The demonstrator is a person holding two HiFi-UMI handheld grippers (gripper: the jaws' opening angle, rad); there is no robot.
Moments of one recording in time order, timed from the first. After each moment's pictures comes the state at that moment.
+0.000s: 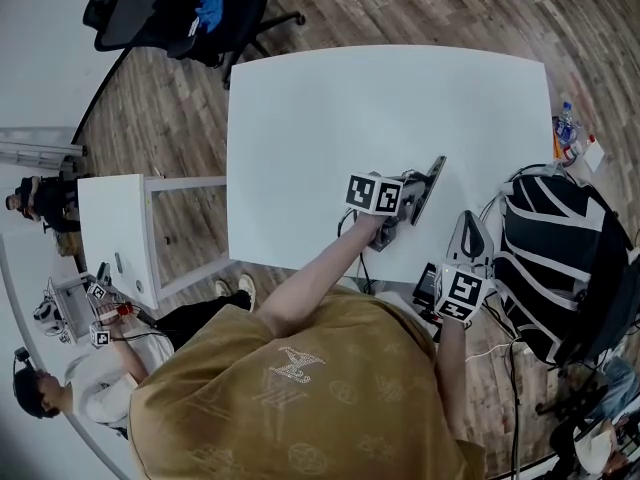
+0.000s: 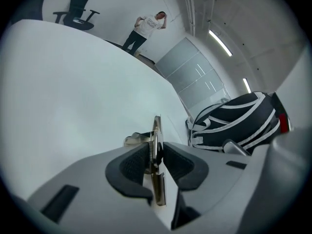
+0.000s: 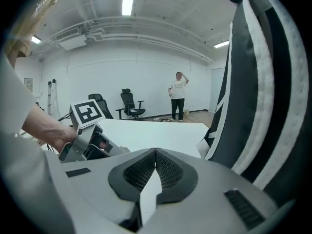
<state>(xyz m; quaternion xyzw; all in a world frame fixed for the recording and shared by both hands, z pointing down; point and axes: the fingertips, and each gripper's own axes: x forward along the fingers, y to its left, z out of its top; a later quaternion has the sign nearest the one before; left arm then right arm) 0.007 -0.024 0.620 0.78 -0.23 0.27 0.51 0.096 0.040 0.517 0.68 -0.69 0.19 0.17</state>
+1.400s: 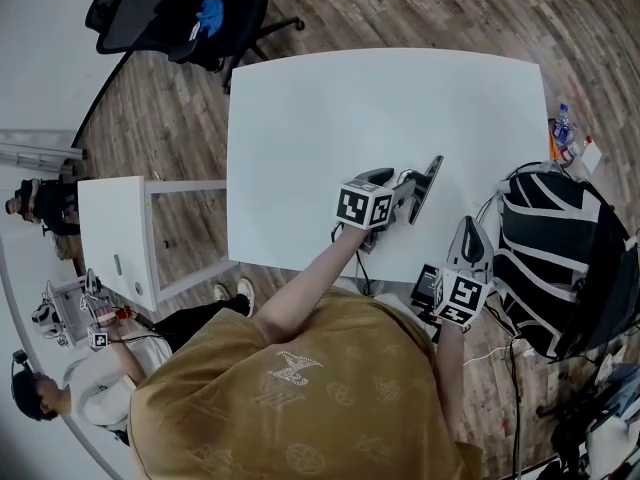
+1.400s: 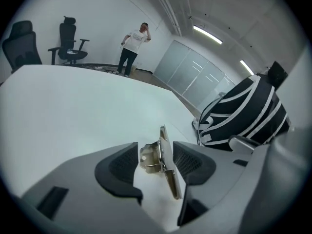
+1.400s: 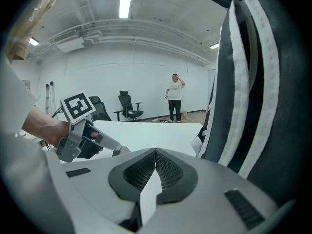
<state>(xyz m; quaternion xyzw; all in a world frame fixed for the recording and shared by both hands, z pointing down) -0.022 -0.036 0.598 0.82 -0.29 0.29 0.40 0.103 0.055 0.515 0.69 -0.68 0.19 0.15</state>
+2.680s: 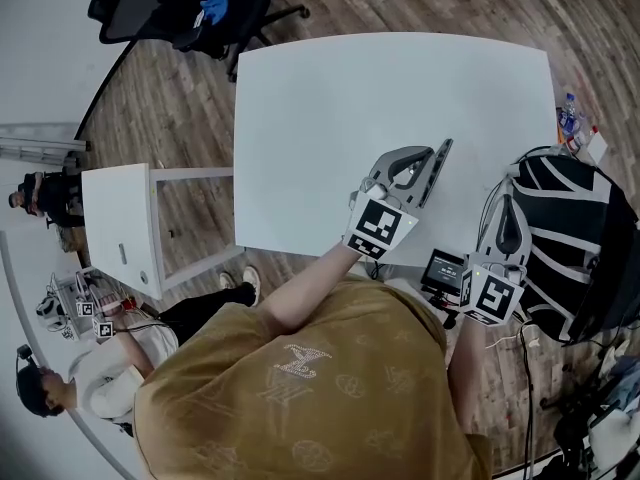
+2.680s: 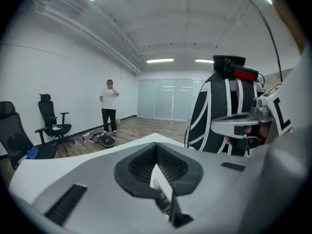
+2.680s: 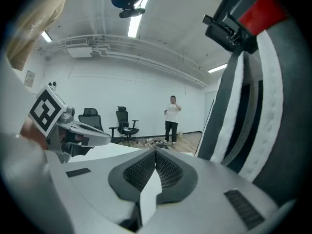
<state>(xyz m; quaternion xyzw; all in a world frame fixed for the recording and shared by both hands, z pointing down) 0.011 -0.039 0.435 0.93 -0.30 0.17 0.07 0.128 0.043 0.412 0.72 -0.68 0.07 0.11</state>
